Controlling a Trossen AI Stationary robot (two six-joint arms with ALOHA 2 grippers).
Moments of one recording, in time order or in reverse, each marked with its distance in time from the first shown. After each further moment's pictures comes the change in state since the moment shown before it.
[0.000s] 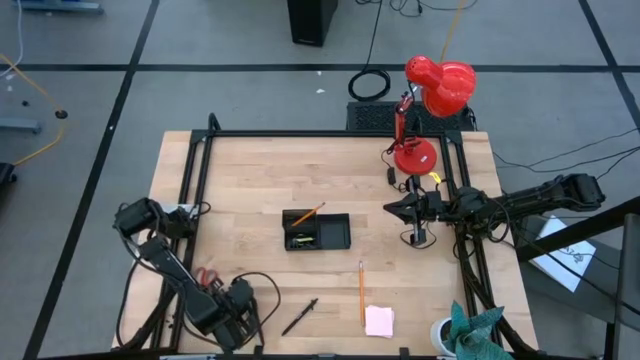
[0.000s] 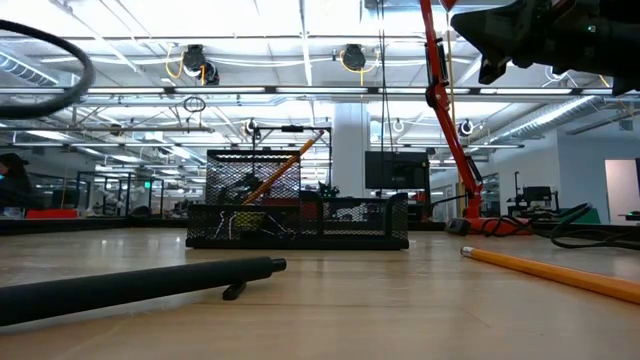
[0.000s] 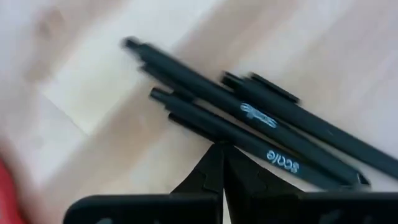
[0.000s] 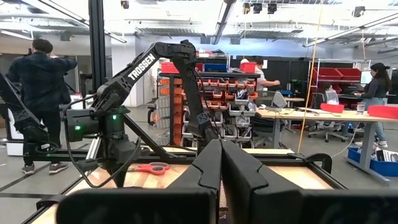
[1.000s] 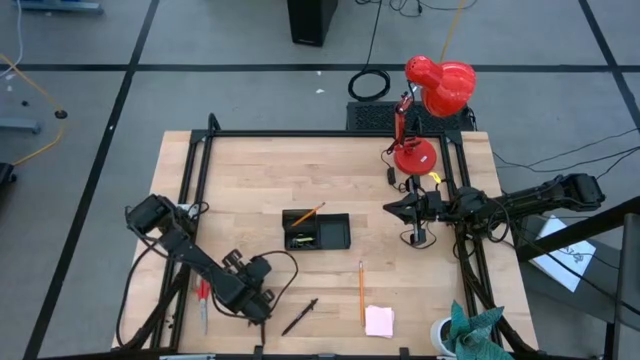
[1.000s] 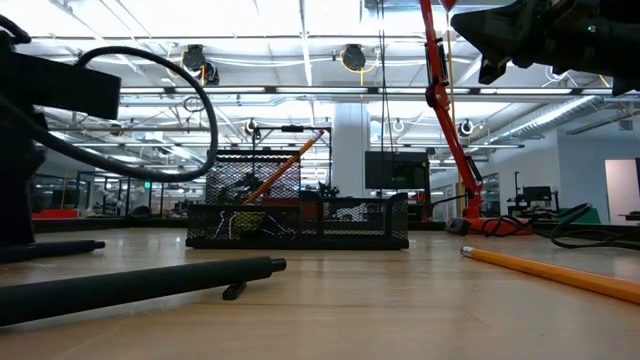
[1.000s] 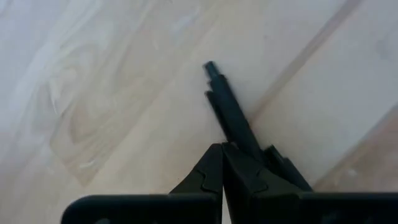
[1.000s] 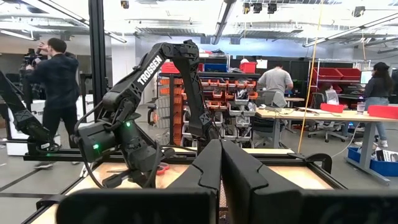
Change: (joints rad) left arm 0.201 0.010 -0.012 -0.090 -0.170 0.307; right arm 0.000 0.000 0.000 0.000 0.000 0.000
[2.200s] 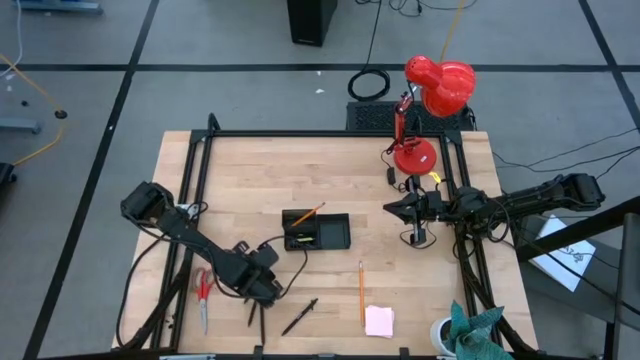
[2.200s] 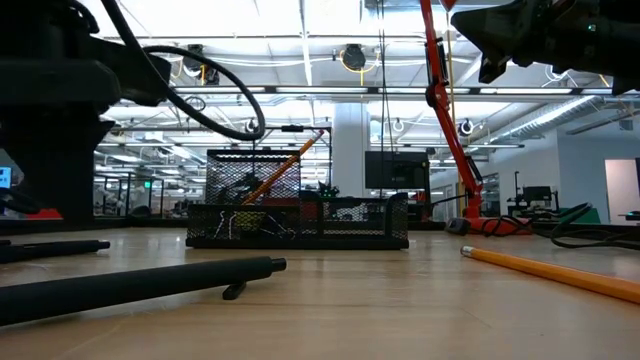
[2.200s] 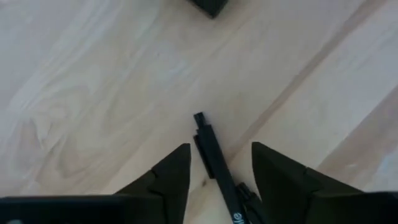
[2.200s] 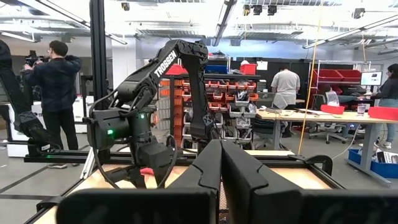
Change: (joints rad) left arm 0.106 -0.128 -0.006 0.082 0.075 0.116; right arm 0.000 0.000 0.000 0.007 -0.002 0.000
